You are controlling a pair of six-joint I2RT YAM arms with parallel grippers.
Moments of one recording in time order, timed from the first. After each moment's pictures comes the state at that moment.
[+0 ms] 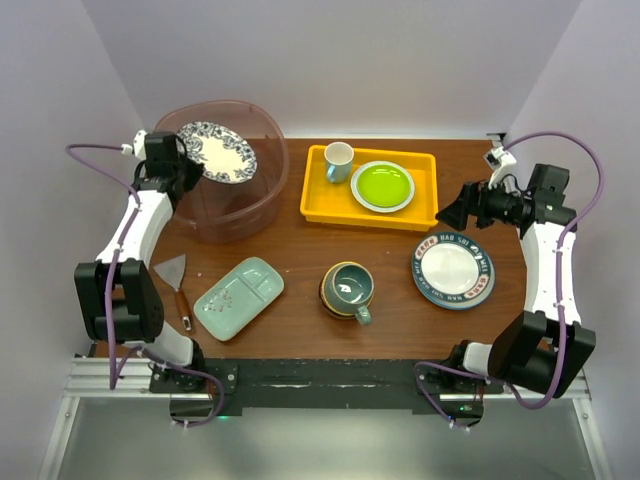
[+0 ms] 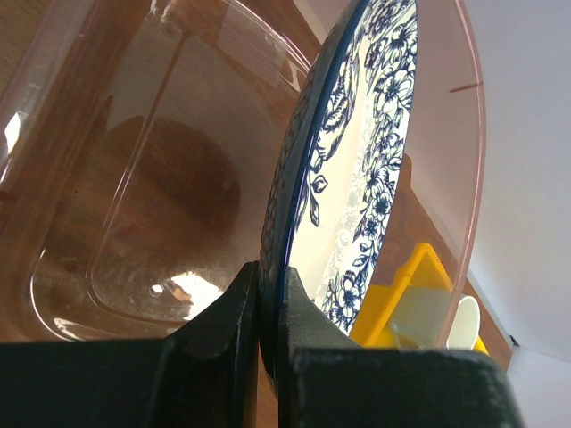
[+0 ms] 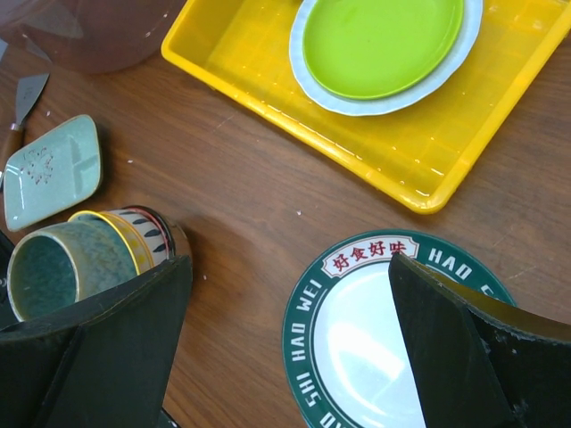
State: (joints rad) left arm 0.07 1.54 1.25 -0.28 -0.09 -0.91; right arm -0.35 1.28 1.17 -0.74 -0.91 -0.29
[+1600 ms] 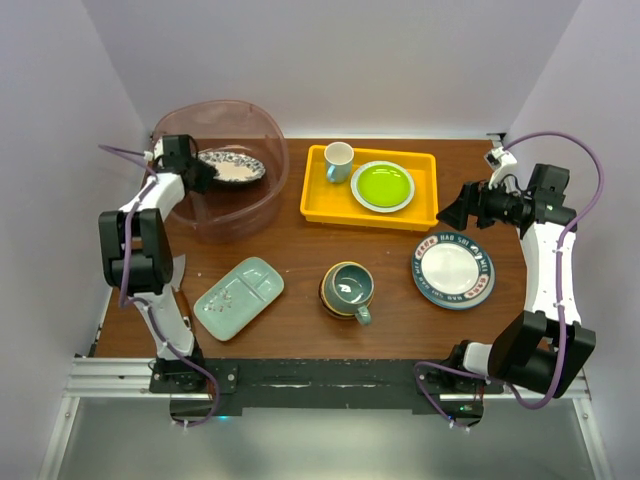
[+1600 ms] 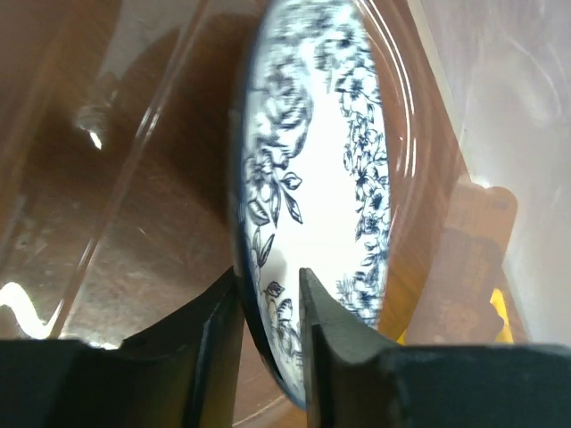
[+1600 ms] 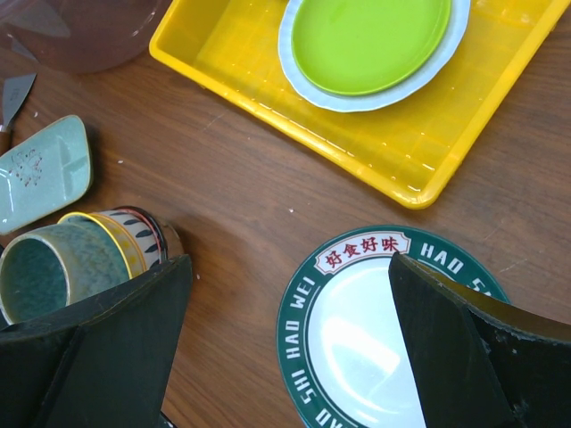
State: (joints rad) left arm 0.09 1.91 1.40 -0.25 -0.02 -0.95; right arm -0.35 1.28 1.17 -0.74 -0.88 -0.29
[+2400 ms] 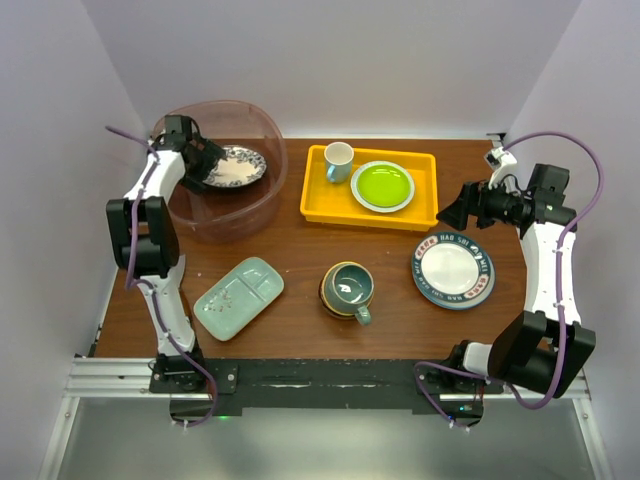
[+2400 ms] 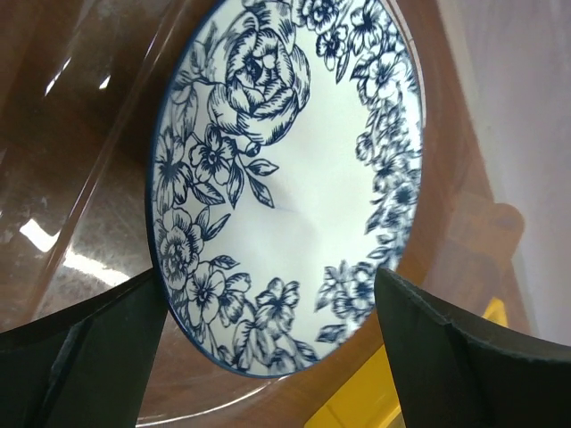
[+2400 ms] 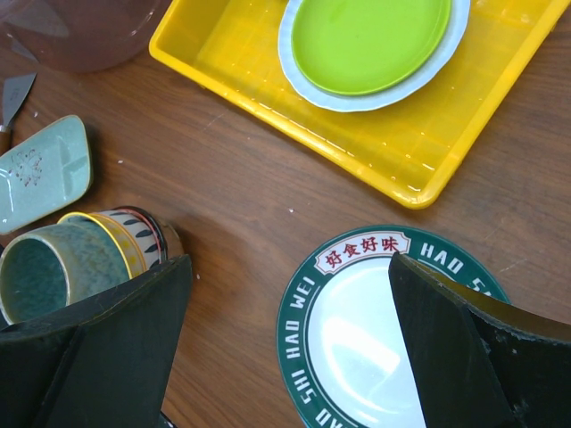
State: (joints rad) left arm 0.08 2.09 1.75 -0.57 0.01 -0.96; right arm -0.35 1.28 1.17 -0.74 -0.88 -0.29
